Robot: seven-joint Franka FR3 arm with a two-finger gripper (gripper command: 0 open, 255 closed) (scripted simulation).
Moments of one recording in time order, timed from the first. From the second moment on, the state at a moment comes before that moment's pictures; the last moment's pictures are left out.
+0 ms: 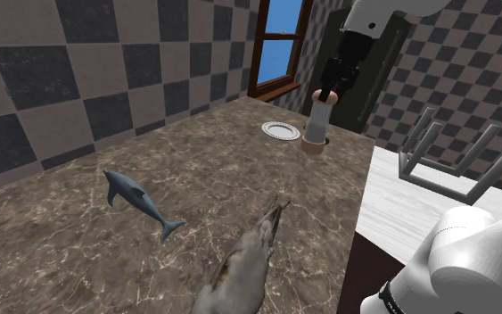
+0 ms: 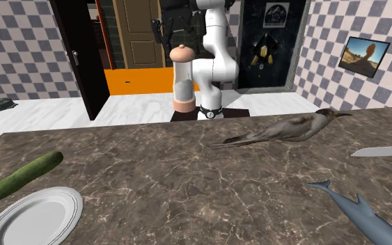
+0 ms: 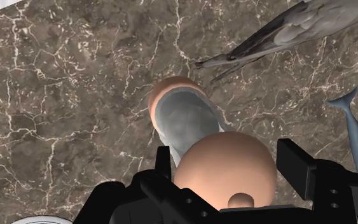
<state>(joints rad) 0.04 -0.46 -0.23 -1.97 0.07 1.54 -0.10</state>
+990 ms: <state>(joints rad) 0.05 -0.37 -0.24 -1.68 0.09 1.34 -0.08</state>
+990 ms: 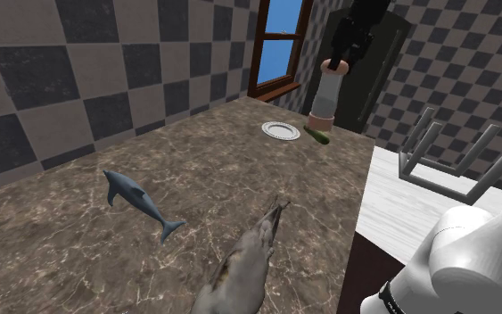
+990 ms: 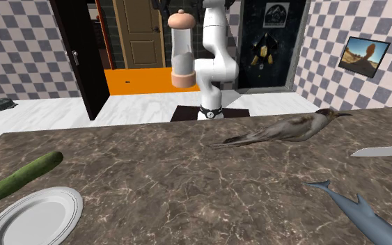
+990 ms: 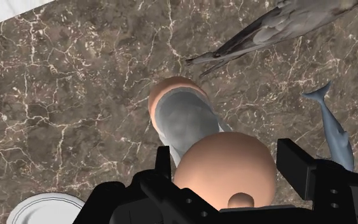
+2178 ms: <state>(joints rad) 0.17 -0.28 0.04 -1.73 0.16 1.54 0.30</state>
